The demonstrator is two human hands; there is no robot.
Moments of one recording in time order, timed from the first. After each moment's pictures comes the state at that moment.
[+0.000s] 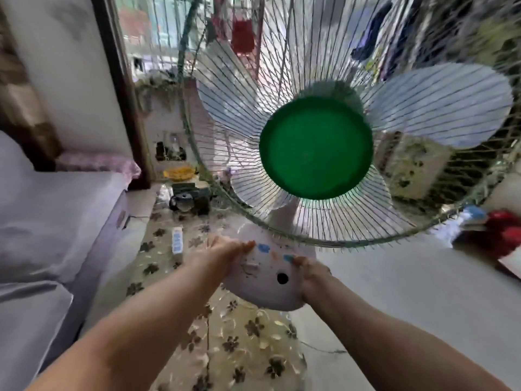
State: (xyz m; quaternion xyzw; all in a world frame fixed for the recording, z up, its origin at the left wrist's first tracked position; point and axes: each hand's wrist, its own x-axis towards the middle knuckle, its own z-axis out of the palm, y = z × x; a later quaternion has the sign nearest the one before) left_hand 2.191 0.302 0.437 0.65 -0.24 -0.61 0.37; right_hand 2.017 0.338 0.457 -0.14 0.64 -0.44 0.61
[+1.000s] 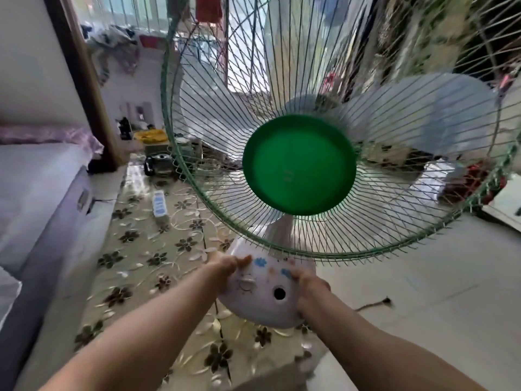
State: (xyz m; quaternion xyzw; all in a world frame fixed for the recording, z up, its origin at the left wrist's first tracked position) left_hand 2.243 0.336 0.150 0.65 -0.30 -0.62 0.32; right_hand 2.073 0.375 0.144 -0.08 0.64 -0.46 0.61
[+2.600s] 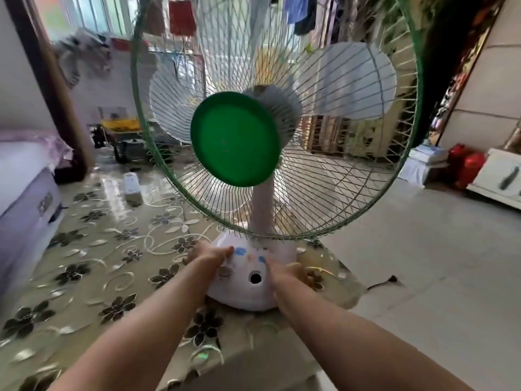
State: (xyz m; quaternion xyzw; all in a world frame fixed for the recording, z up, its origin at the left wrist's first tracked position) left_hand 2.235 0.314 -0.041 0.76 -0.42 -0.38 0.31; right_hand 2.088 0.366 -0.057 -0.24 0.83 -0.34 0.37
